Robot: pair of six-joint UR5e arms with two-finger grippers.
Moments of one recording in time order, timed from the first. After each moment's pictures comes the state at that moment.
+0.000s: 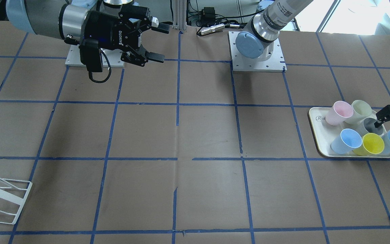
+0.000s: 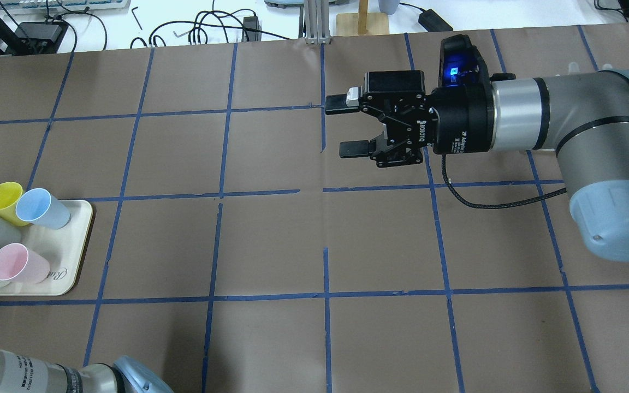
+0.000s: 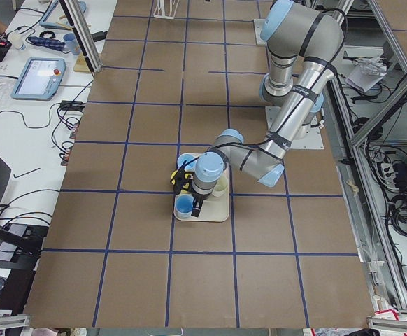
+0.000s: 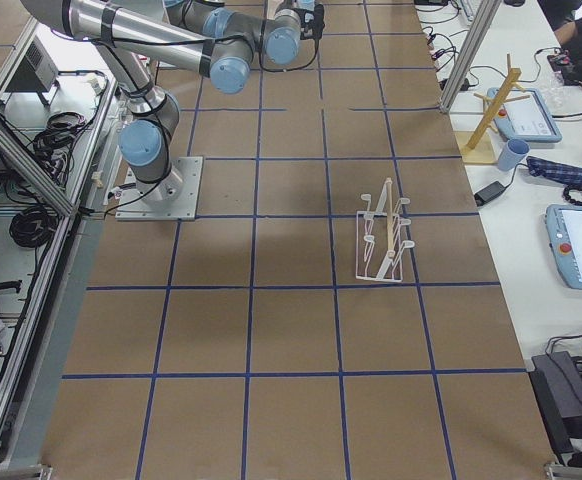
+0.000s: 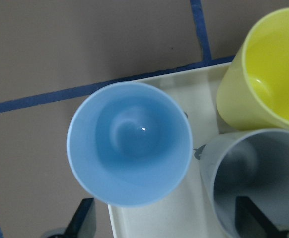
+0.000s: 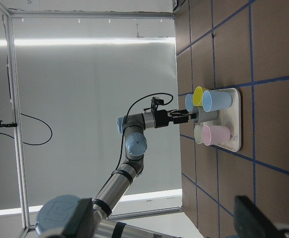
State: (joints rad) left arm -0.58 -1.97 -1.79 -0.91 1.47 1.18; right arm 1.46 -1.75 2.04 -1.72 -0.17 -0.13
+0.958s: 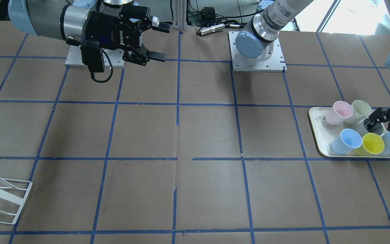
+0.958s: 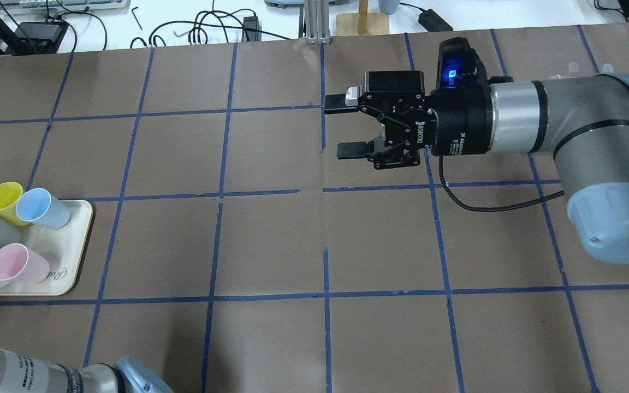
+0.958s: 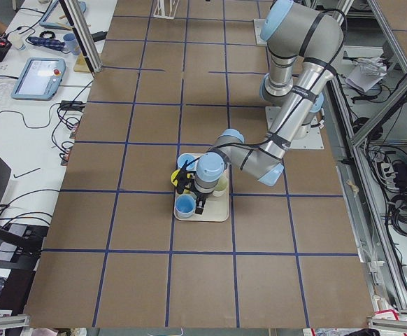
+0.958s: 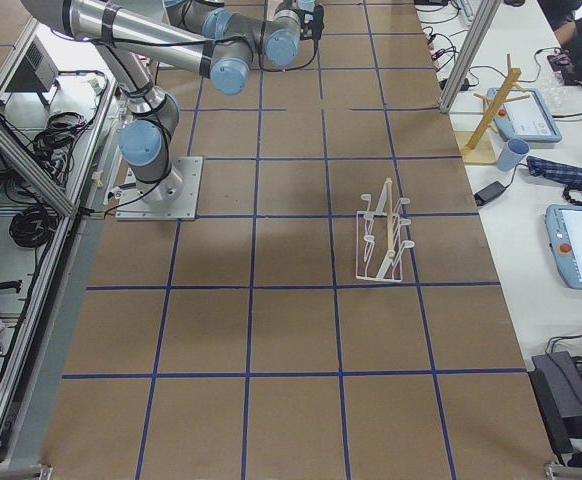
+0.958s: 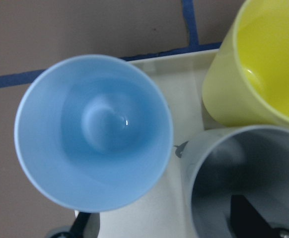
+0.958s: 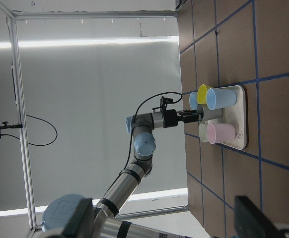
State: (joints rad) left arm -0.59 -1.98 -1.83 -0.90 1.48 1.12; right arm 1.46 -1.75 2.05 -1.72 -0.16 -0.12
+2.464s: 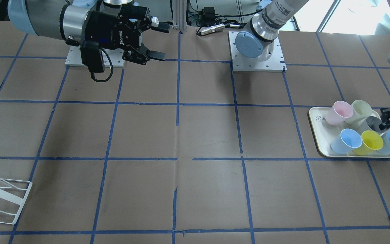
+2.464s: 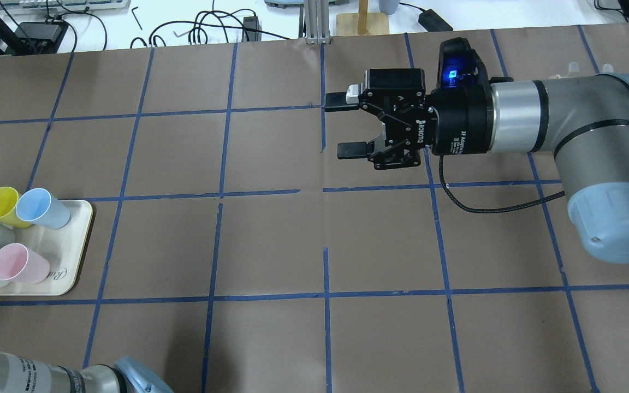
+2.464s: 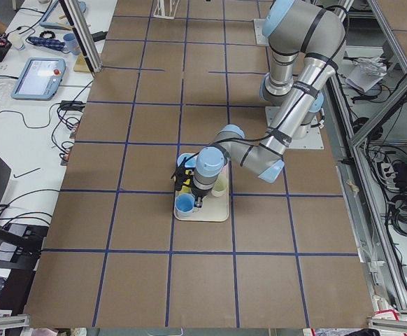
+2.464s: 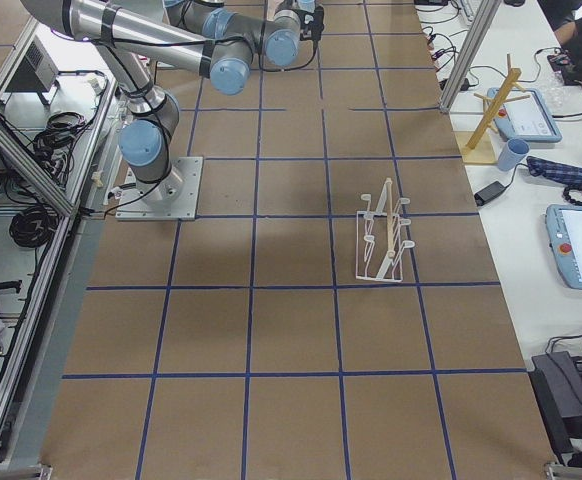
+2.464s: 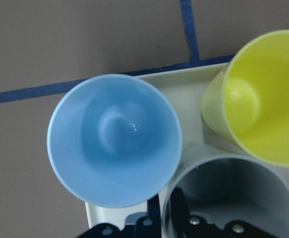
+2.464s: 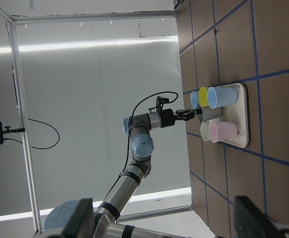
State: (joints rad) left arm -0.59 -1.93 -1.82 -0.92 1.47 1.15; right arm 1.46 -1.75 2.05 -1.71 -0.15 -0.09
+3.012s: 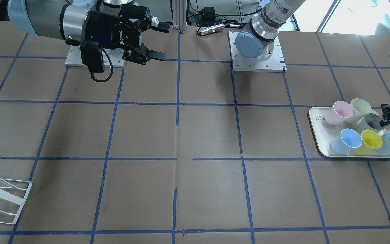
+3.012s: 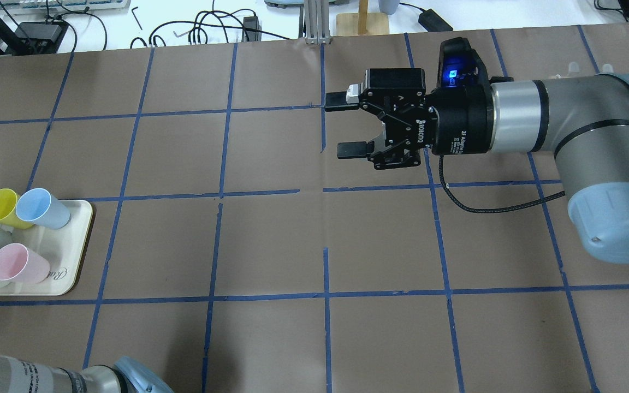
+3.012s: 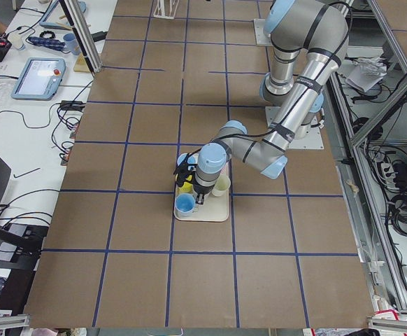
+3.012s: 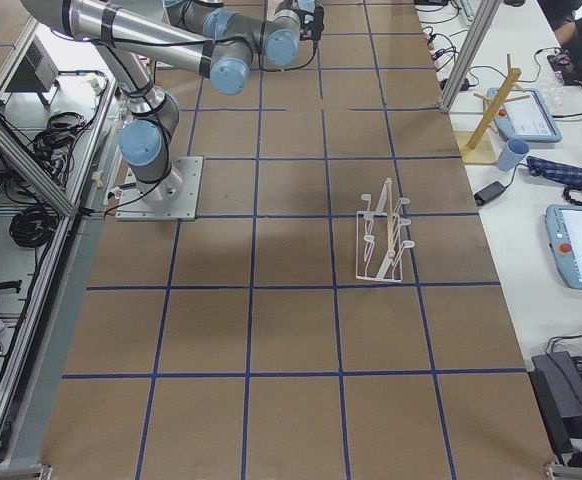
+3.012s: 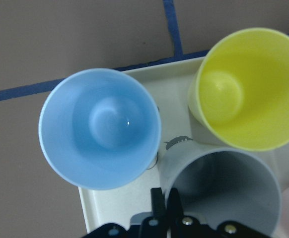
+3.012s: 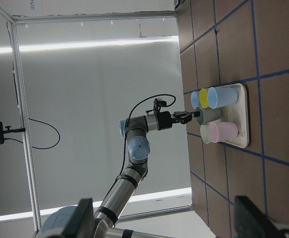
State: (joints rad) left arm -0.58 -1.91 -1.82 -0.95 1.48 1.20; right arm 1.46 -1.75 2.05 -1.71 -0.15 -0.09
